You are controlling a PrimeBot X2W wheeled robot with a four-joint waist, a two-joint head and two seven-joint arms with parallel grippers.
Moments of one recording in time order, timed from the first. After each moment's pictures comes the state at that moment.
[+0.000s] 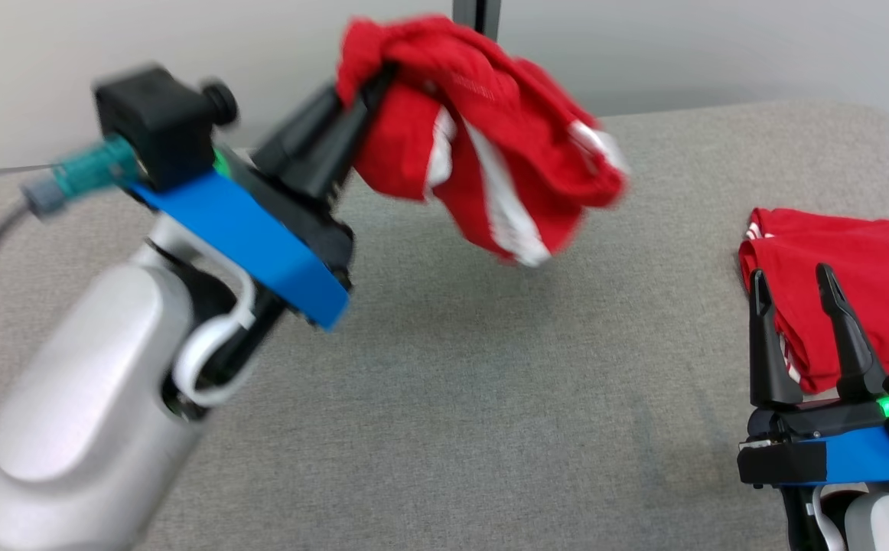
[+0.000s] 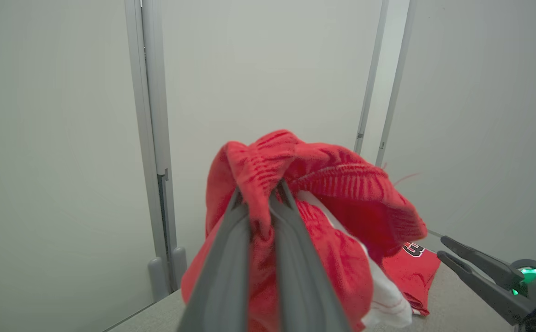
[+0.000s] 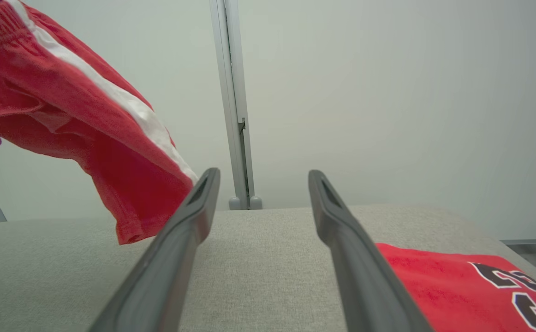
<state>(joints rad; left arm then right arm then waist) -0.76 0.43 -0.60 -0.02 -0.81 -0.09 0.14 -0.10 -0.05 -0.07 -0.04 0.15 0.13 -0.21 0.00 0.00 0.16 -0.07</state>
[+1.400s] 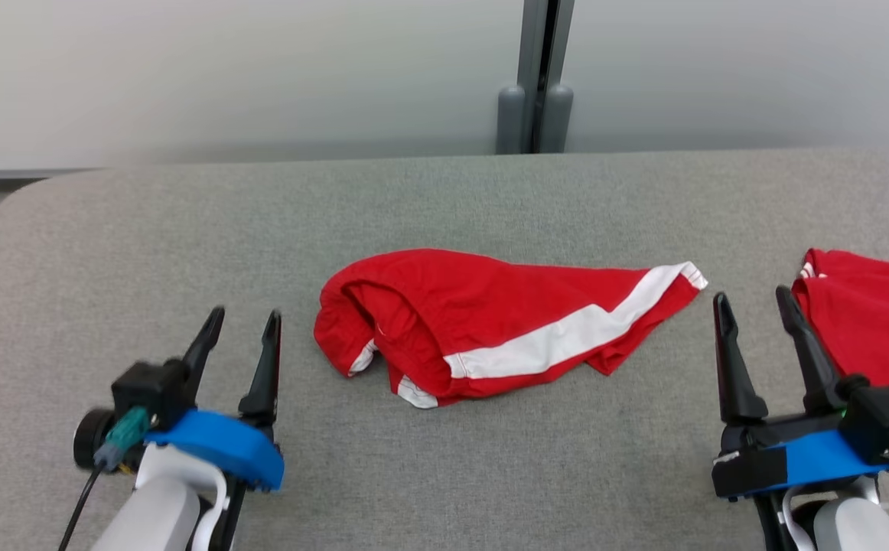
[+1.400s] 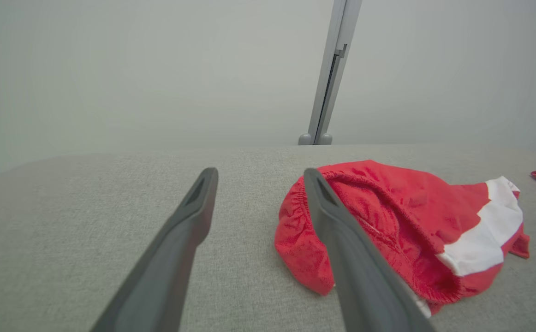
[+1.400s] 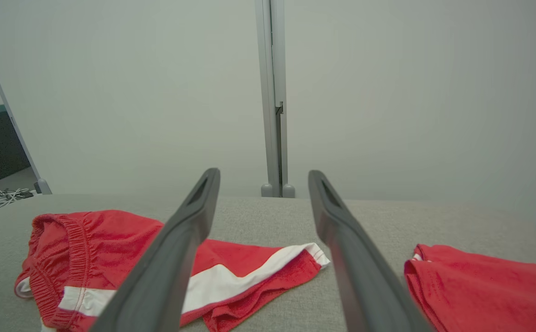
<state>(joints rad) -0.35 0.33 -0.50 0.47 -0.58 0.00 -0.26 -0.12 -0.05 -0.04 0.07 0.12 0.13 -0.22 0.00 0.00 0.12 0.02</state>
